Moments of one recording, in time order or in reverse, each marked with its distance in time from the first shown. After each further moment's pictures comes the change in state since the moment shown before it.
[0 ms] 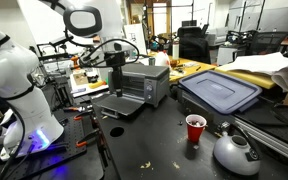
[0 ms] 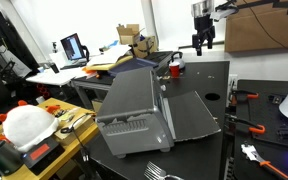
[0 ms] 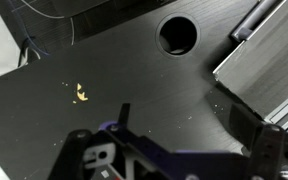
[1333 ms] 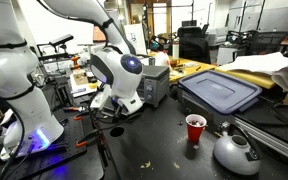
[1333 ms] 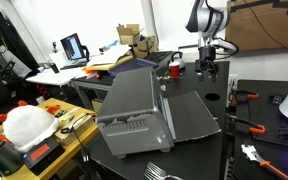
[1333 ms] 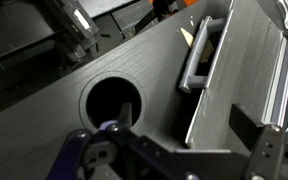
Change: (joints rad) arm 0.007 0.540 -0.145 0.133 0.757 -0.123 -0.625
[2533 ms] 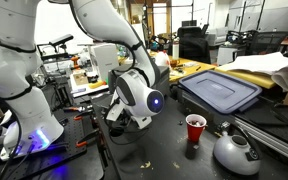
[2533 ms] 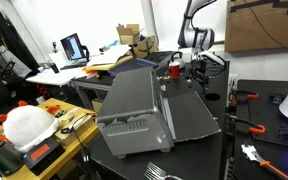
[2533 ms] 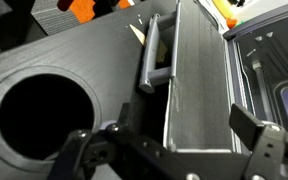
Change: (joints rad) arm -0.135 0.363 0.110 0.295 0.207 -0.327 -0.116
